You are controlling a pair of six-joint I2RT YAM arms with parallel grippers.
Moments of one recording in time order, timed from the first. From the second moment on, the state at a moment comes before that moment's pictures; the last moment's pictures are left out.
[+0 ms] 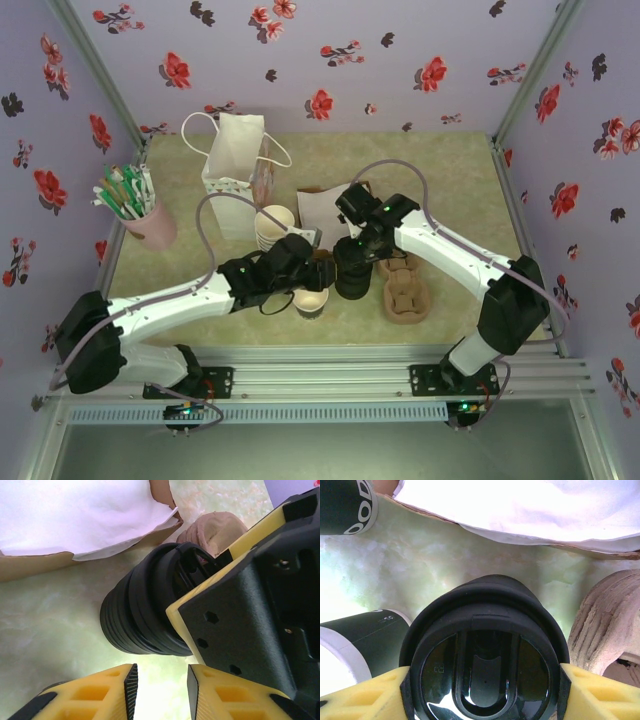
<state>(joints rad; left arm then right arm) -1.05 1.31 0.88 -0.26 -0.06 -0.80 0.74 1.57 1.32 -1.05 -0.06 0.37</state>
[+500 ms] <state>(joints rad) -1.05 1.38 0.88 -0.20 -0.04 -0.80 0.71 1.55 1.31 -1.05 -0.08 0.37</state>
